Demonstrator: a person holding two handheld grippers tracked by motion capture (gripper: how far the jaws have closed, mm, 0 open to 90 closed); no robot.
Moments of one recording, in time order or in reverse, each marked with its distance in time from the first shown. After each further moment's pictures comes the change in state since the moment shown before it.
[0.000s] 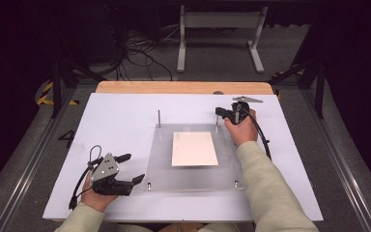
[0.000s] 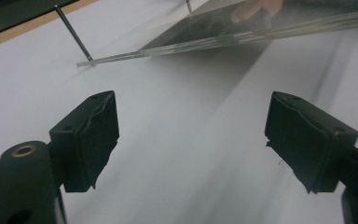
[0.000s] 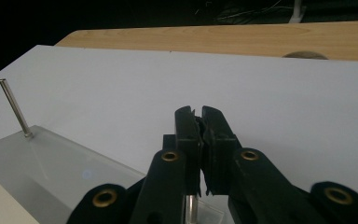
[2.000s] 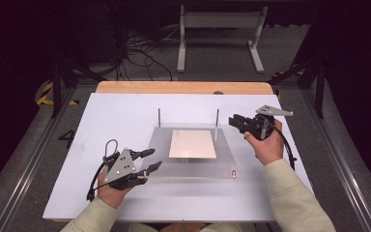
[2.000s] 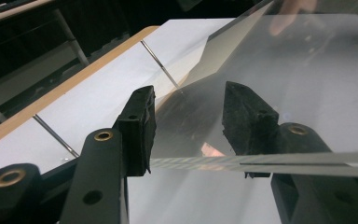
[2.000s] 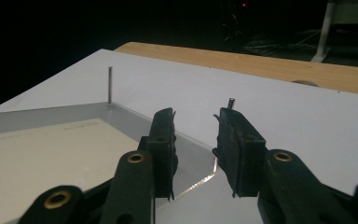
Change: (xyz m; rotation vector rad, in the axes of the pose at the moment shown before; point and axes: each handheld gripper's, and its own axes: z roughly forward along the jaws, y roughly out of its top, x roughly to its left) left arm -0.025 0.050 0.013 -0.138 -0.036 0.162; right arm 0.016 -0.010 -0.106 -0.088 0.115 -0.139
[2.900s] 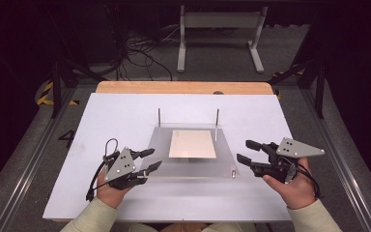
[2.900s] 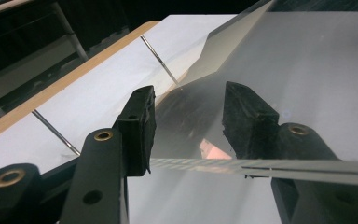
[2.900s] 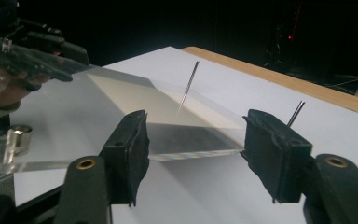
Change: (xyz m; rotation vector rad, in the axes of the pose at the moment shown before) left arm 0.000 0.003 0.000 0.025 -0.009 -0.015; right arm 0.074 -0.026 -0.100 -0.051 0.149 -0.228
